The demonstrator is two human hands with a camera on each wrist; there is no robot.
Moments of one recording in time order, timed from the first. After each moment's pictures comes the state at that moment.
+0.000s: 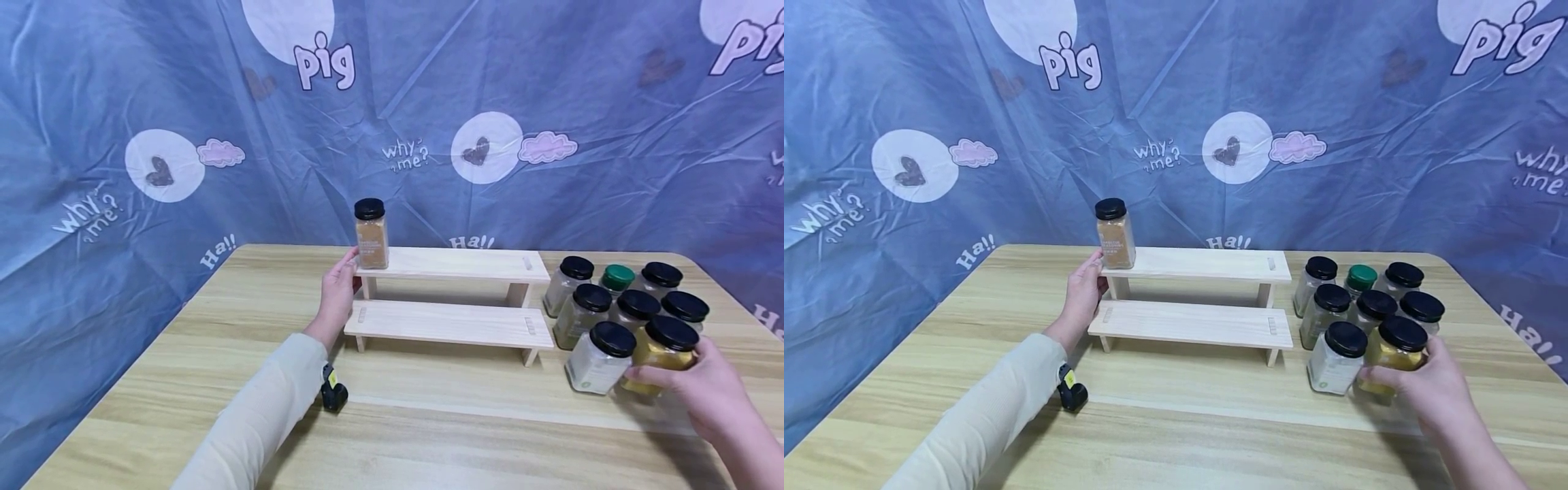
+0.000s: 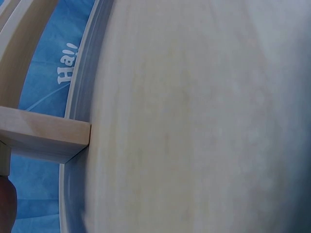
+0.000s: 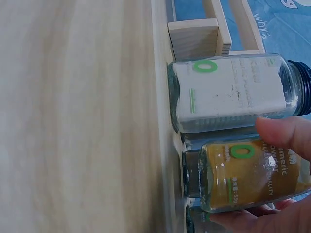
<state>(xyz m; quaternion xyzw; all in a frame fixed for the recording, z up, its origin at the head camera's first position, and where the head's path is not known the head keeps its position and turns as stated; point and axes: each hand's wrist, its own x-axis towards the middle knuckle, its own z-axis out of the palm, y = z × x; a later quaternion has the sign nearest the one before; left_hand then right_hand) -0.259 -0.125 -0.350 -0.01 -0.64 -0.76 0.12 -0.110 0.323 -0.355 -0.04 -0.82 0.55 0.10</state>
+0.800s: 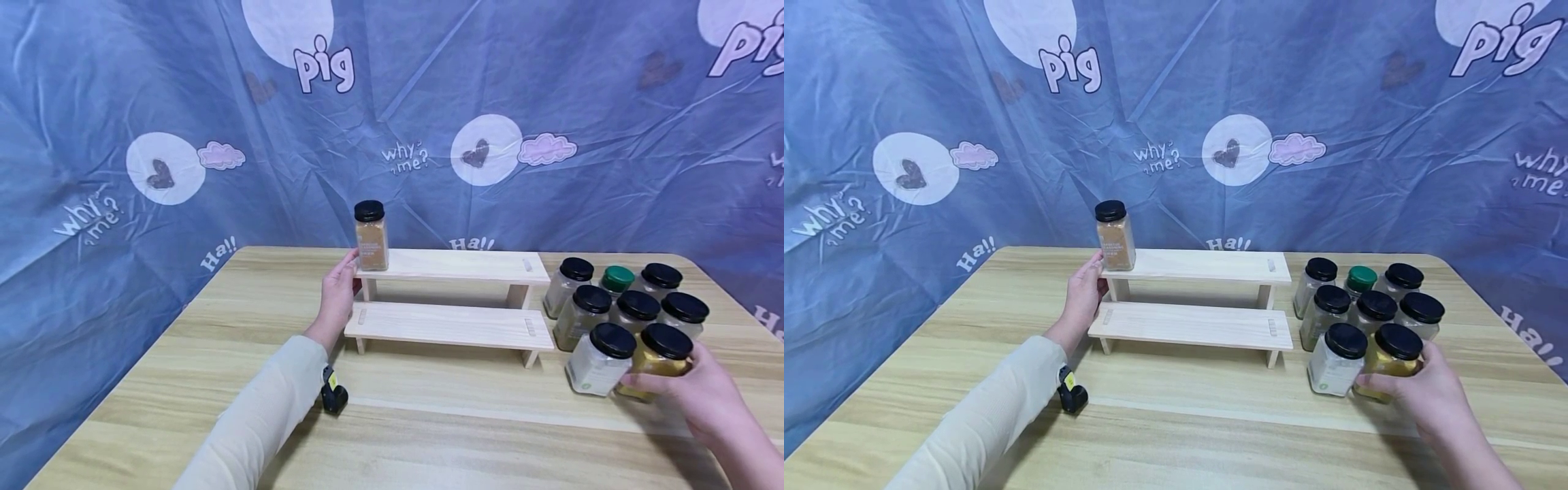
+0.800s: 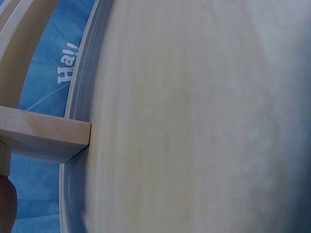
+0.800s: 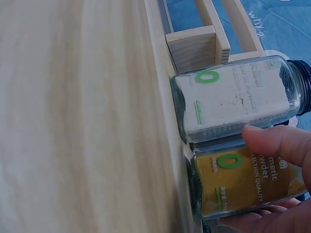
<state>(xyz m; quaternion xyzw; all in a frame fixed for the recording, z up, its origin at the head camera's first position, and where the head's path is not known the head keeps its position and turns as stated) -0.258 -0.124 -0.349 0.00 -0.64 -0.76 0.13 -0.112 0.324 -0.364 -0.06 -0.86 0.50 0.09</state>
